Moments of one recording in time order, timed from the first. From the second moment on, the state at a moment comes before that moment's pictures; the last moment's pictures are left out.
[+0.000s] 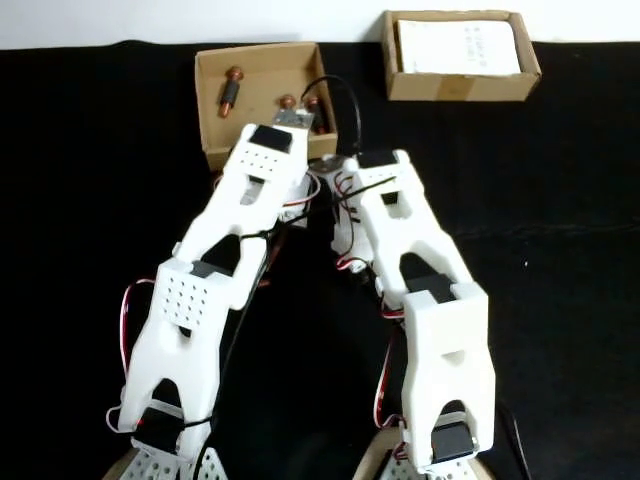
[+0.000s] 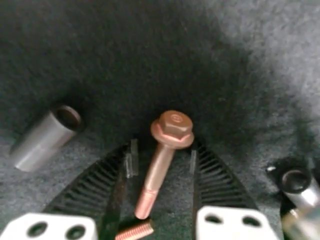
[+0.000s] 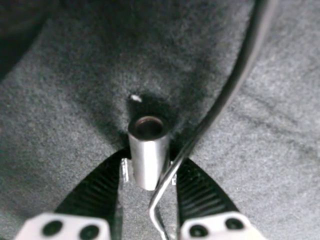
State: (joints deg) left arm 12.5 51.6 -39.3 89.0 11.5; right arm -18.7 42.0 -17.5 85.5 21.6
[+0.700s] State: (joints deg) left arm 13.4 52.8 -55.3 93.4 11.2; right arm -17.0 41.3 -17.5 85.4 21.1
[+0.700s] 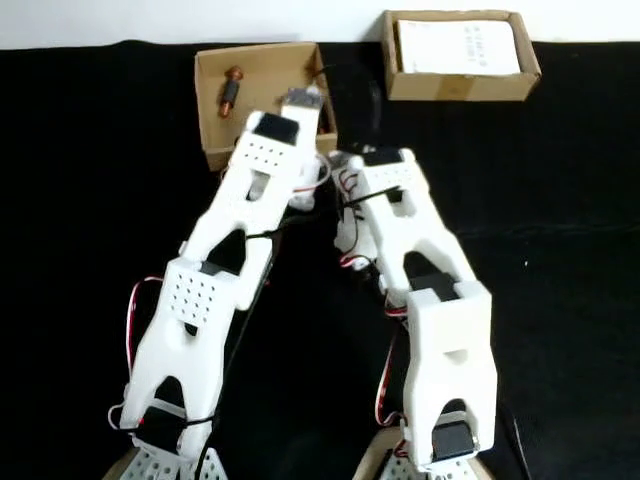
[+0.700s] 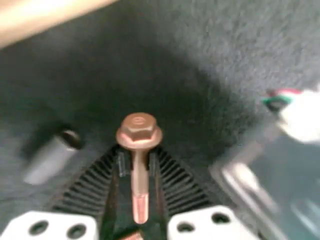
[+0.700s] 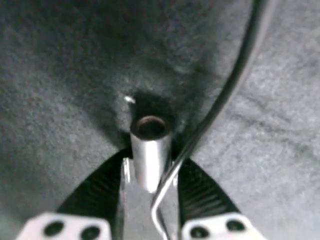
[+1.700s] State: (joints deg) left arm 13.2 7.0 -90.3 101.4 11.4; right arm -8.8 -29.3 -1.7 100.4 20.9
